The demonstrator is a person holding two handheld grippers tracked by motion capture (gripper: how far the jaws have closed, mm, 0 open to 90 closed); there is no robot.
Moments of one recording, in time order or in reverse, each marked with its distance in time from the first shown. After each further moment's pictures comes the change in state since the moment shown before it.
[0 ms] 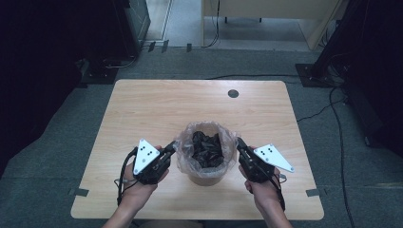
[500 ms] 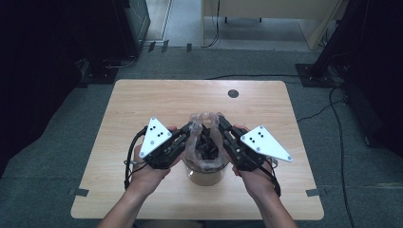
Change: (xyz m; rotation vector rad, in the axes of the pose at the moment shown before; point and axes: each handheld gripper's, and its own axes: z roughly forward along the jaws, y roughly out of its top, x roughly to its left) left arm -0.019 0.060 0.009 -0.076 -0.089 0.025; right arm 0.053 0.083 -0.008 -0.175 0.150 -0.130
